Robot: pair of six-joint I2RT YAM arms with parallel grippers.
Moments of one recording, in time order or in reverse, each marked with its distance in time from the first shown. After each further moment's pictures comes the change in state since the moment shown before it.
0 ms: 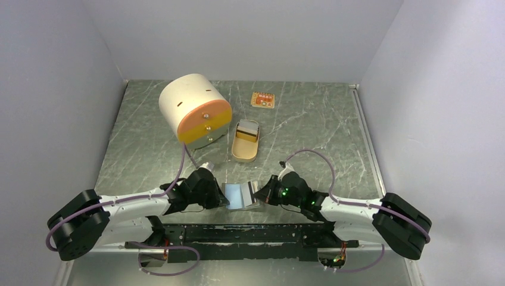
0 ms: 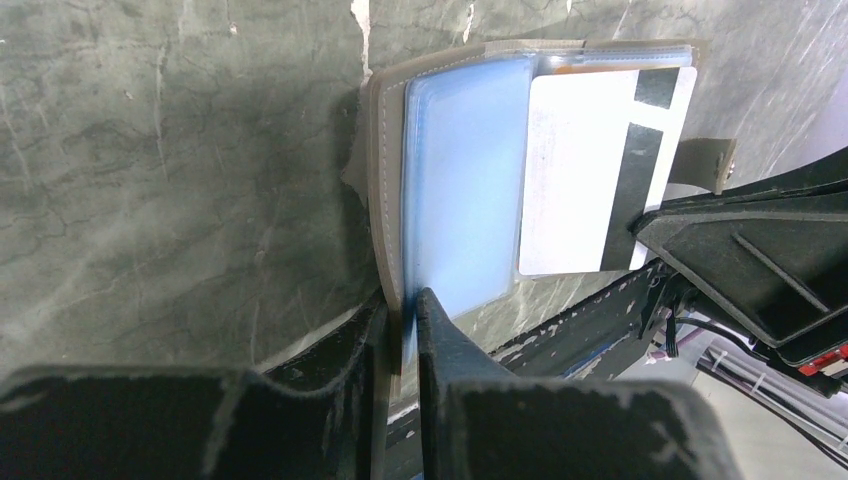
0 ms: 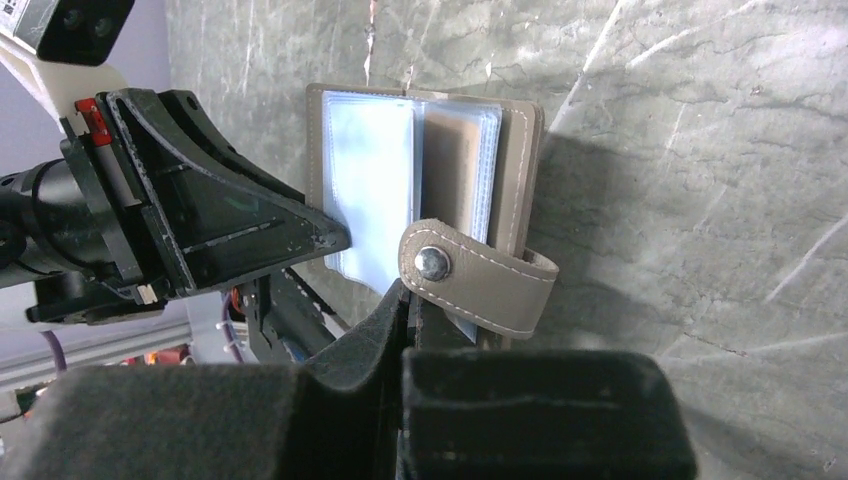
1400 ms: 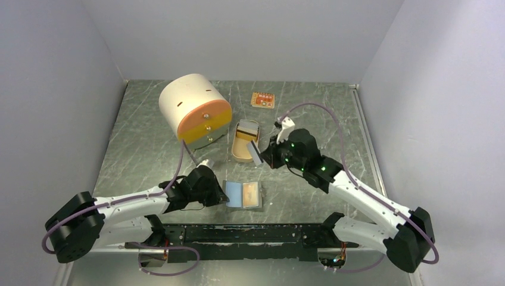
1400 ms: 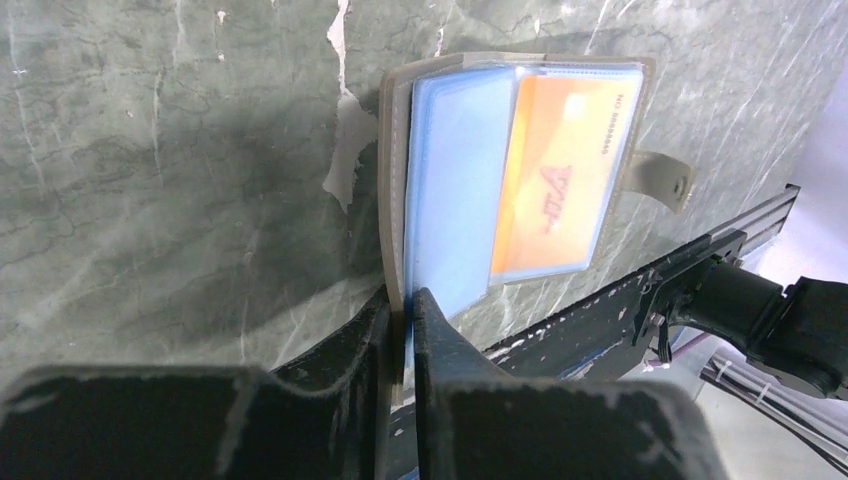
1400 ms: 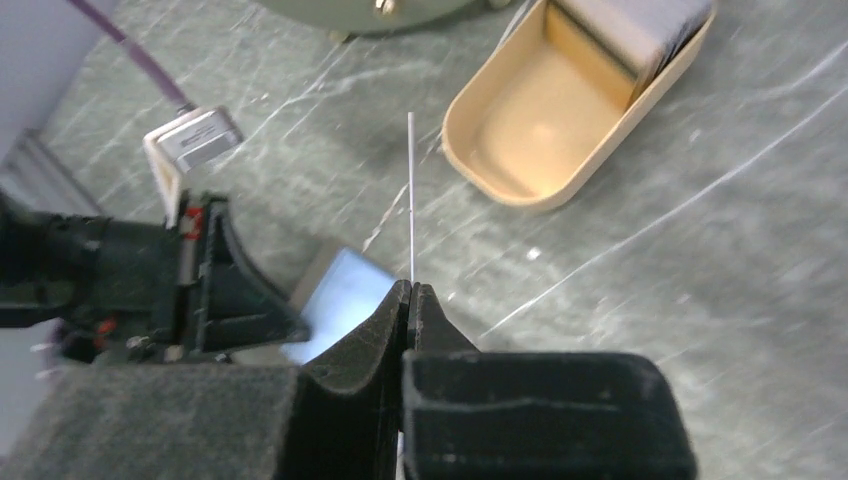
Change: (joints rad) left arm -0.004 -0.039 0.050 -0.082 -0.034 0.015; right arm -0.217 -0.039 0.602 -0.562 -0.038 -0.759
